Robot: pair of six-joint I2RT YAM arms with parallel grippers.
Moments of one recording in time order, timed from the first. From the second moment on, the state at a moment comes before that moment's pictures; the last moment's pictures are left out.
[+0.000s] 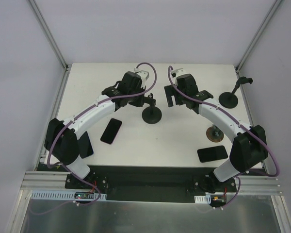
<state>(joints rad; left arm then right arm) -0.60 1.62 1.39 -0.51 0.05 -0.24 0.53 1.55 1.26 -0.45 0.22 0.07</state>
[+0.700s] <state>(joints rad) -0.90 1.40 1.24 -0.69 -0.22 -0.57 0.49 1.55 1.26 -0.45 0.23 0.07</state>
